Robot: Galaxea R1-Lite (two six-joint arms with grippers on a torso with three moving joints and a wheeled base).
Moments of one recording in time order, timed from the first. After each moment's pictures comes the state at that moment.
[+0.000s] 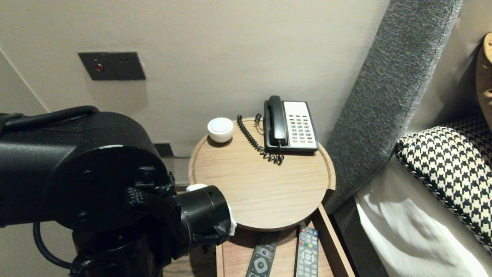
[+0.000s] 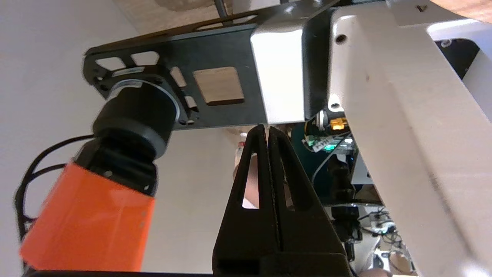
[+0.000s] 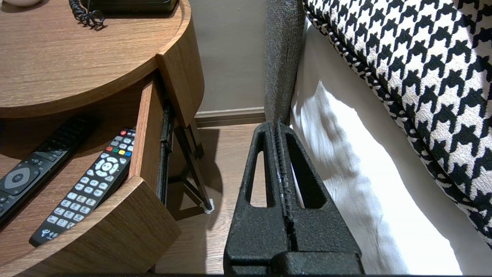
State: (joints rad) left arm -1.02 1.79 -1.40 1.33 -0.08 -0.75; right arm 0.00 0.00 0.00 -0.11 -0.01 0.02
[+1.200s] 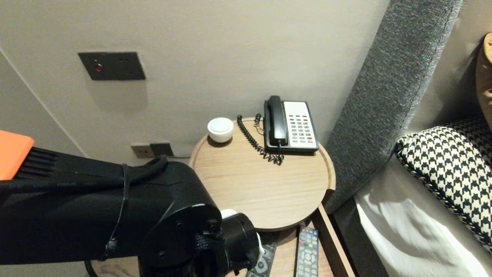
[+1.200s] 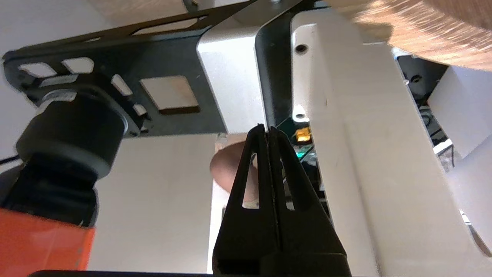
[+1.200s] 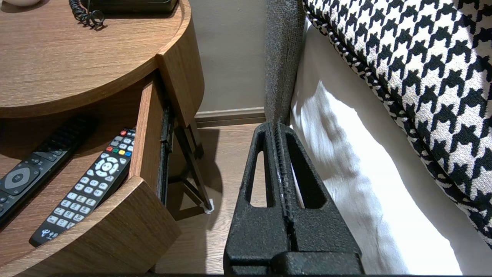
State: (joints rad) left arm -1.07 1.91 -1.30 1.13 -0.19 -0.82; right arm 0.00 0.00 0.00 -0.11 -0.01 0.02
